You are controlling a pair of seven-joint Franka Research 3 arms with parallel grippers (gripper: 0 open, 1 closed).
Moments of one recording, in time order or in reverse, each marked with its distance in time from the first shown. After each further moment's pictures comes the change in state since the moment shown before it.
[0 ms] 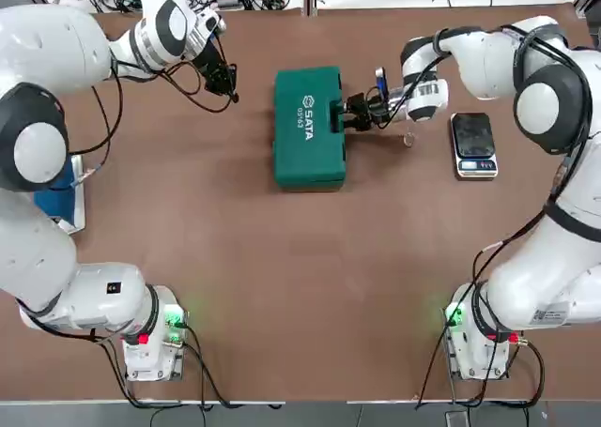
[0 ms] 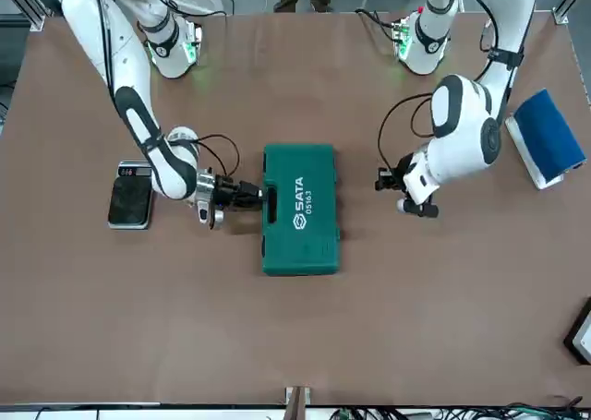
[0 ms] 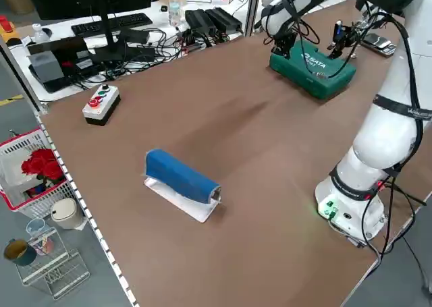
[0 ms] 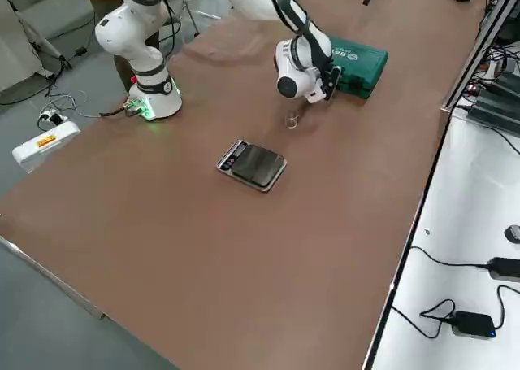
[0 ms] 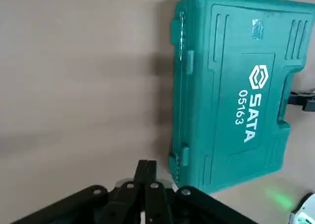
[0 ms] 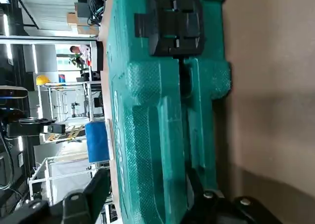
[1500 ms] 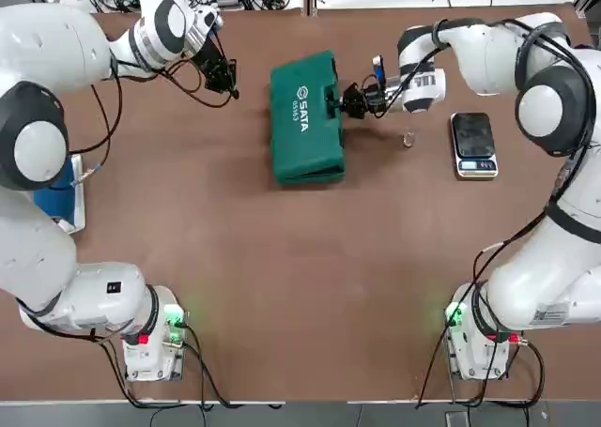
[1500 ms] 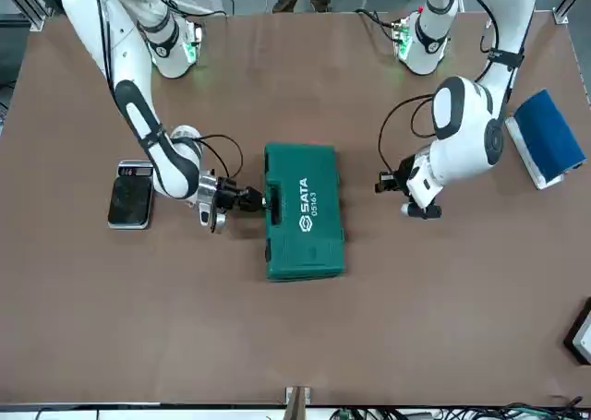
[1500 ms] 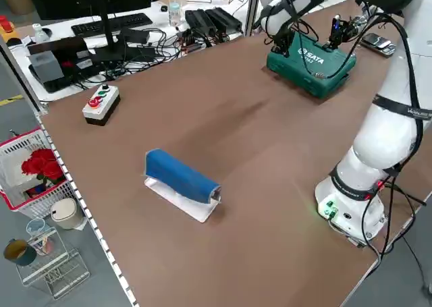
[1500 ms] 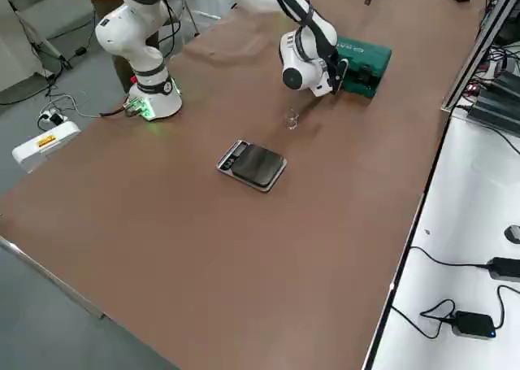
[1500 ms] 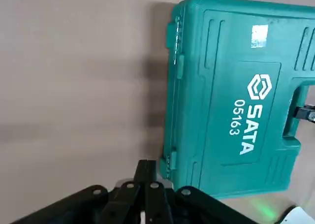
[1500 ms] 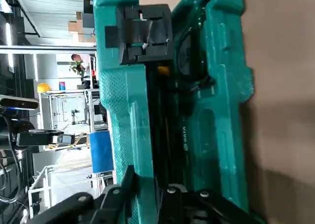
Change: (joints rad) left arm 0.003 0.004 0.000 0.013 -0.025 0.010 -0.070; right arm 0.002 -0.037 0.031 0.039 0.001 0.052 0.080
